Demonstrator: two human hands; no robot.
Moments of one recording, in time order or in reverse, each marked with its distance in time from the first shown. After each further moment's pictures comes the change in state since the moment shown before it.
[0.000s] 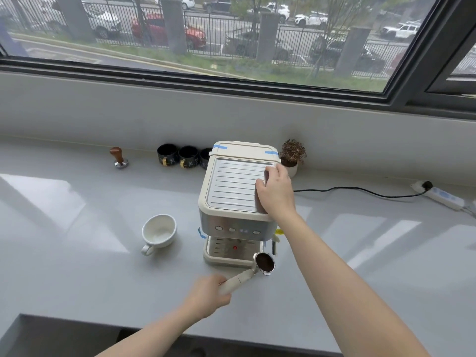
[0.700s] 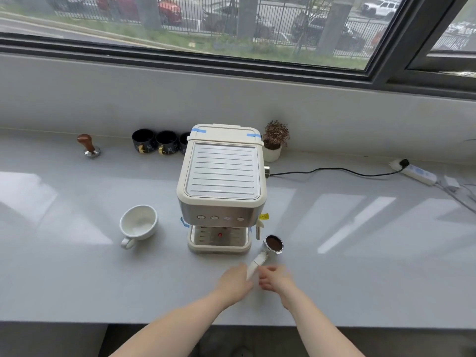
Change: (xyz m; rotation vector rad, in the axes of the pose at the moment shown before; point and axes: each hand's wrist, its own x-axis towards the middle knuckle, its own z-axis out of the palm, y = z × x) left_hand 0.037 0.060 0.059 0.024 -0.191 -0.027; right_hand -0.150 0.163 0.070 0.585 -0.372 0.827
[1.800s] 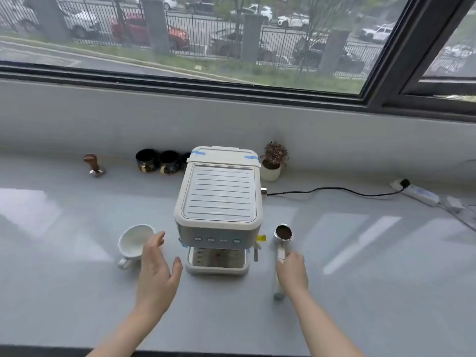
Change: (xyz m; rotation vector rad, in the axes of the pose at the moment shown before) left_hand -0.055 -0.077 -0.102 -0.268 0.982 0.278; right_hand 0.054 -0.046 -0.029 -0.582 0.457 -0.189
